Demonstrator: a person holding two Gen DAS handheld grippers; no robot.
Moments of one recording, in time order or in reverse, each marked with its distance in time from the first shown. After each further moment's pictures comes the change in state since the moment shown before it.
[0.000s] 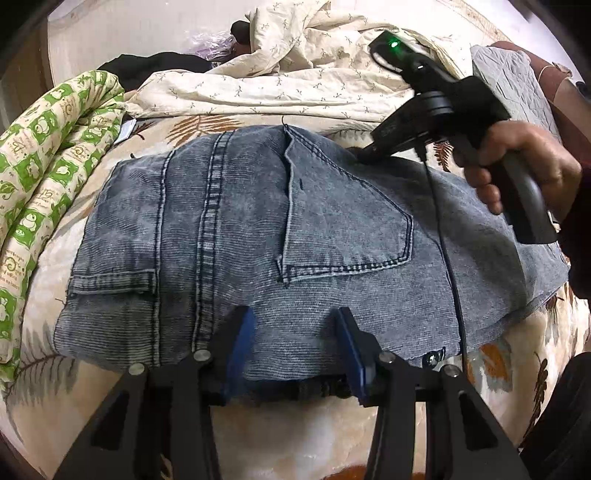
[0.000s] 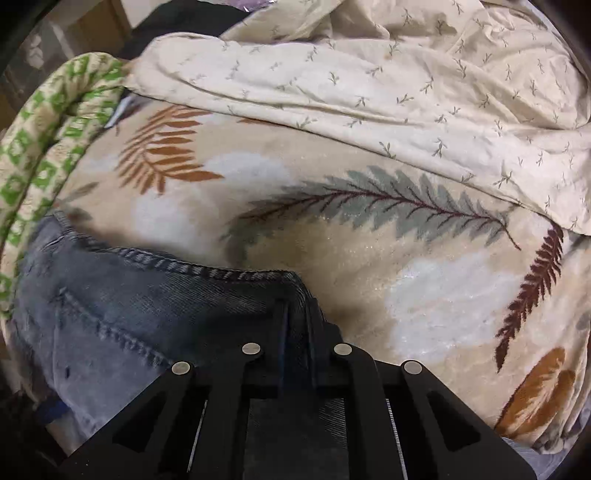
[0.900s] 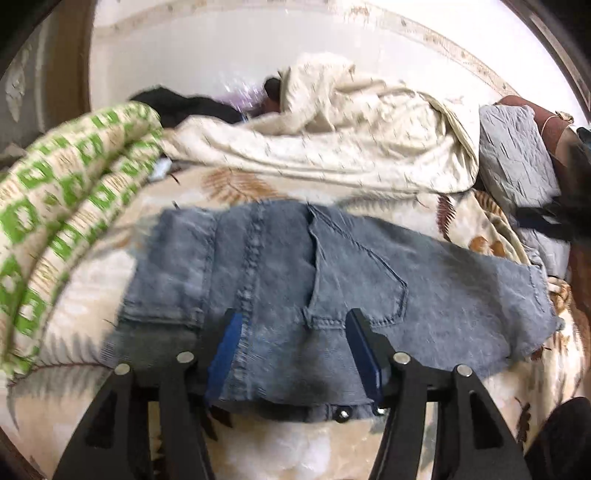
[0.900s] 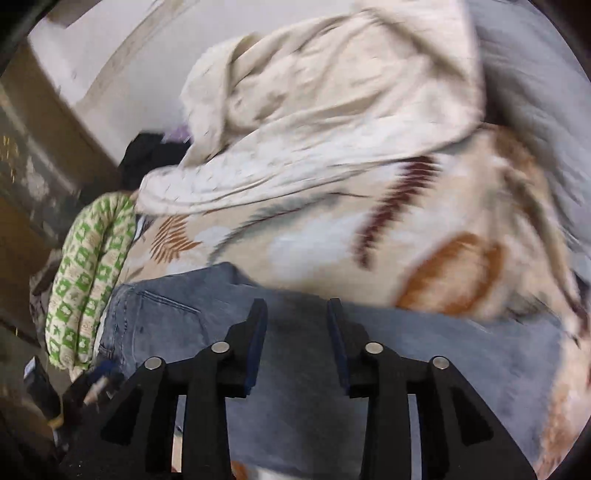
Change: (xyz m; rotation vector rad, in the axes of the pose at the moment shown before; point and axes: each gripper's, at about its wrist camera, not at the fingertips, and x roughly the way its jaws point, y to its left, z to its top) left arm -0.041 0.012 0.004 -0.090 -0.234 0.036; right arm -0.167 -0.131 -0.136 0.406 -0.307 0.128
